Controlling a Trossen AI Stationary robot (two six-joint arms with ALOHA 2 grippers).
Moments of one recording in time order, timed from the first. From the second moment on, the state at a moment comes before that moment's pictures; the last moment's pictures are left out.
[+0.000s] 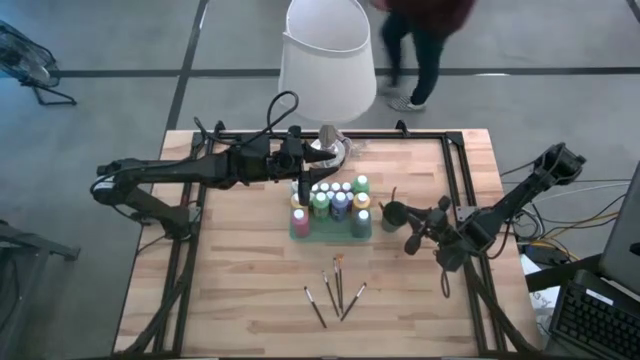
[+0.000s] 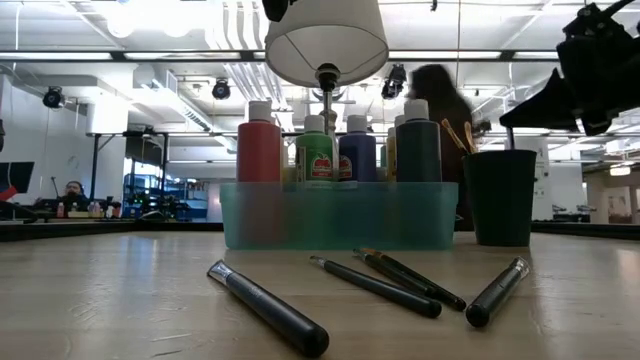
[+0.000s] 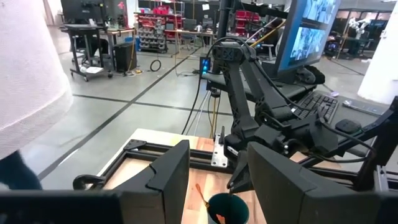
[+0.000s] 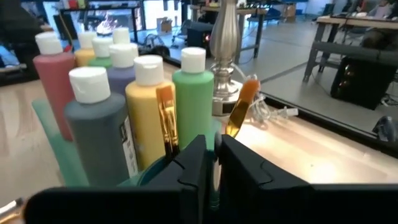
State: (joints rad) left arm 0.11 1.35 1.23 0.10 -0.05 -0.07; right arm 0.67 0.97 0.27 -0.07 1.31 0.79
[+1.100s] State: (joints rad) left arm 0.11 1.34 1.23 0.01 -0.02 -0.16; right arm 0.63 0.97 0.87 -0.12 1.07 0.30
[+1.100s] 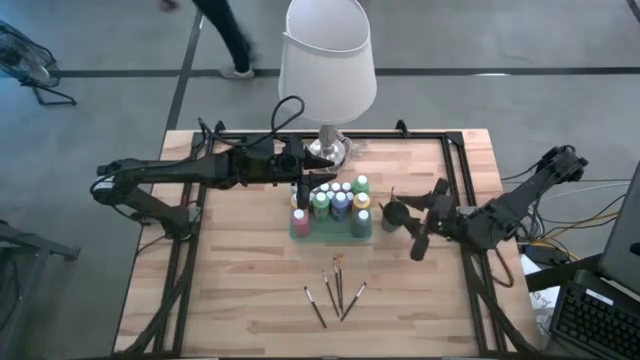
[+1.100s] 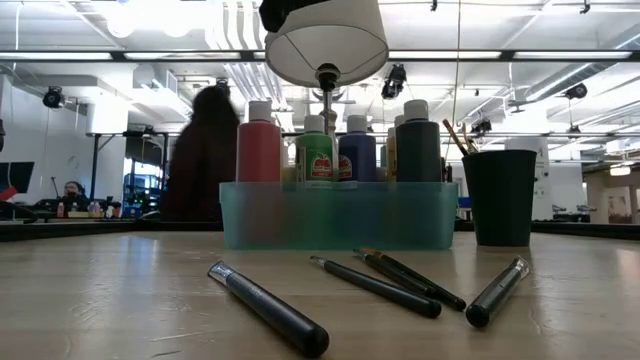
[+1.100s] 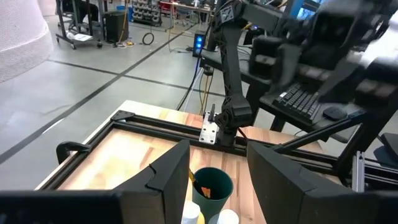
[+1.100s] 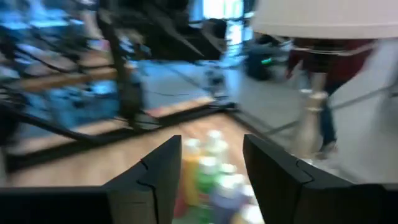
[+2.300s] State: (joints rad) left arm 0.11 1.10 1.23 -0.31 0.03 0.06; right arm 0.61 2.15 2.30 -1.53 0.27 2.30
